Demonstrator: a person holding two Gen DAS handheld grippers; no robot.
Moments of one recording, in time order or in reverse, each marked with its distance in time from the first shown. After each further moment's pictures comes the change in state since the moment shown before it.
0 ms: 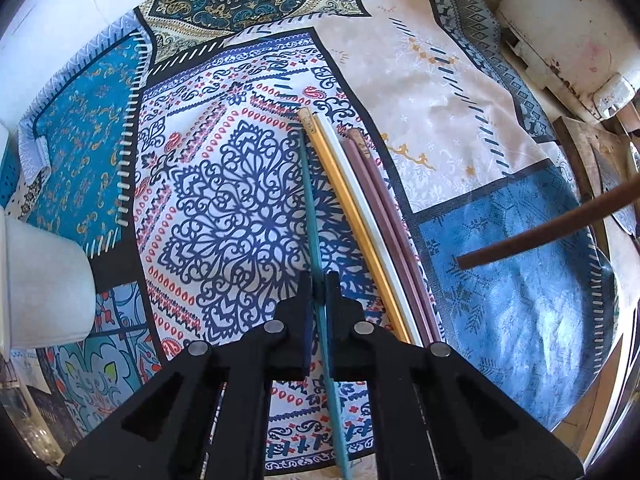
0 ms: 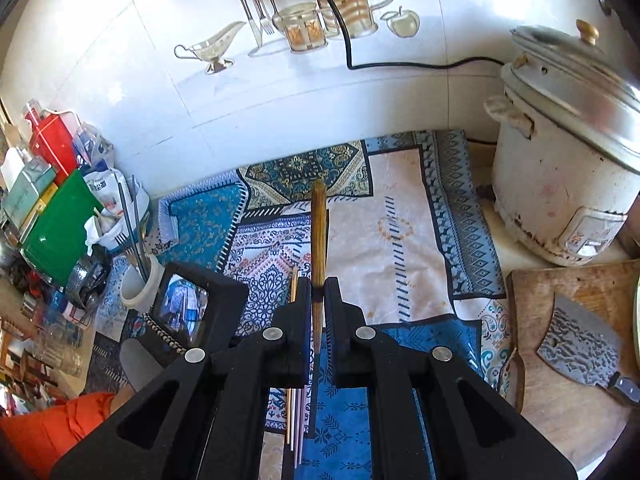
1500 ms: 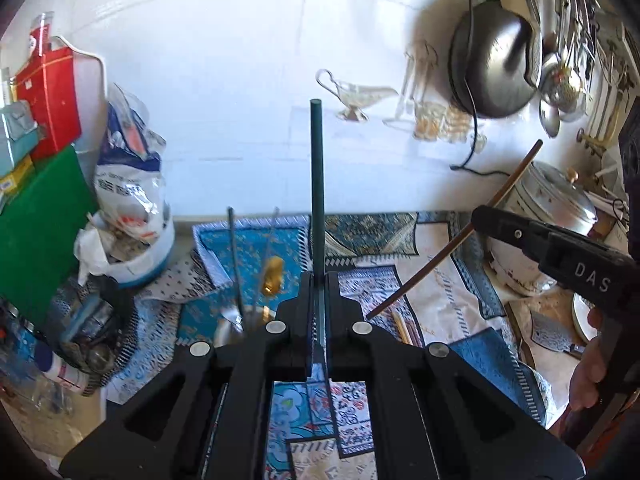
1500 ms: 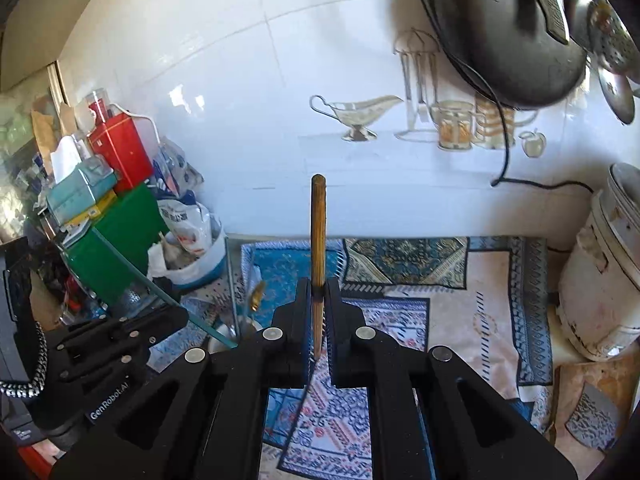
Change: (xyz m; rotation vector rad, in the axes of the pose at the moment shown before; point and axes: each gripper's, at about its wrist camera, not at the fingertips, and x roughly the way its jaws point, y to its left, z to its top) left arm -0.270 0.146 -0.065 -0.204 -0.638 0.029; right arm -0.015 0.152 0.062 -0.176 -0.146 0.125
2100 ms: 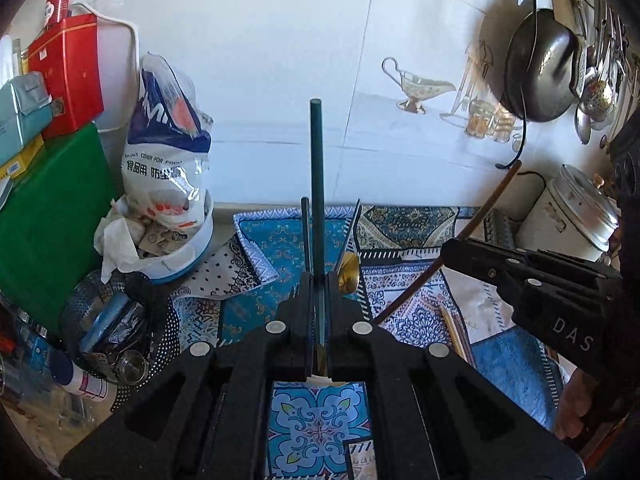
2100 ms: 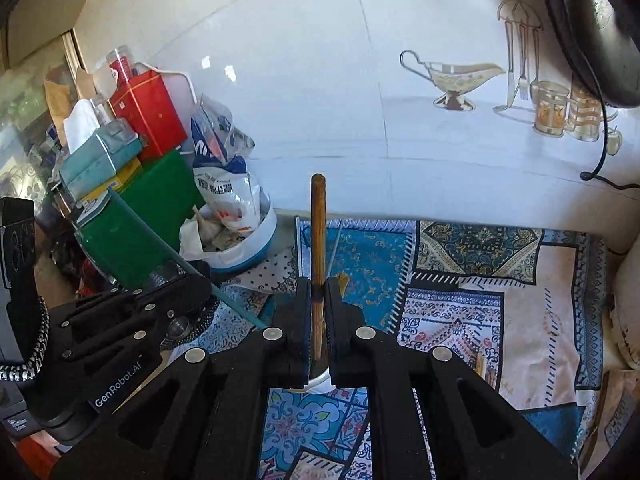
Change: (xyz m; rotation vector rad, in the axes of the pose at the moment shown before) left arm 0.027 0.072 -0.005 -0.023 0.076 0.030; right arm 0.074 0.066 -0.012 -0.044 0.152 0.077
